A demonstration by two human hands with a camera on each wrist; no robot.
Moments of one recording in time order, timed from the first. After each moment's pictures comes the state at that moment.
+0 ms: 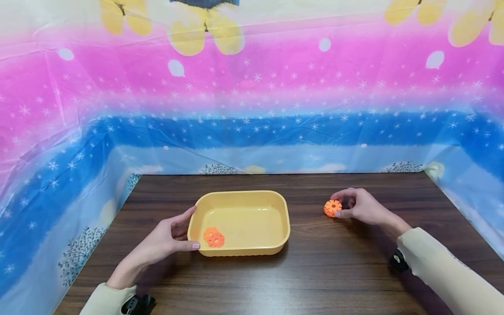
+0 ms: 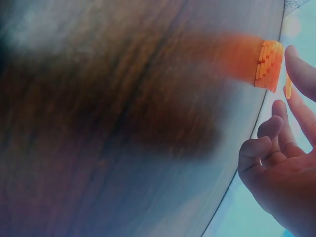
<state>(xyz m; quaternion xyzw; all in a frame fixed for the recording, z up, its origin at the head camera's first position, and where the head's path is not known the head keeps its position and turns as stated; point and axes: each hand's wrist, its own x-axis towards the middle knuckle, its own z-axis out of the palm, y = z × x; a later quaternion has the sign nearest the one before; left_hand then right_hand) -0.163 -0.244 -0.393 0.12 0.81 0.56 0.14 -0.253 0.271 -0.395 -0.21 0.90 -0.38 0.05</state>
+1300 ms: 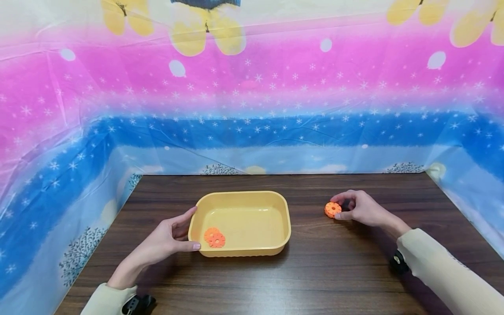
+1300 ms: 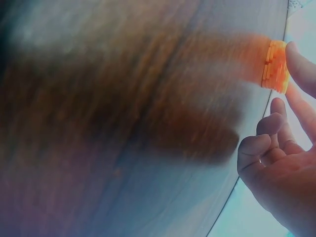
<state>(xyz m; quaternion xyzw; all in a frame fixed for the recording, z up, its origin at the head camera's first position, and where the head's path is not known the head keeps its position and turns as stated) -0.164 -0.246 -0.396 0.13 0.81 0.56 0.14 -0.274 0.288 -0.427 -0.23 0.90 -0.37 0.05</state>
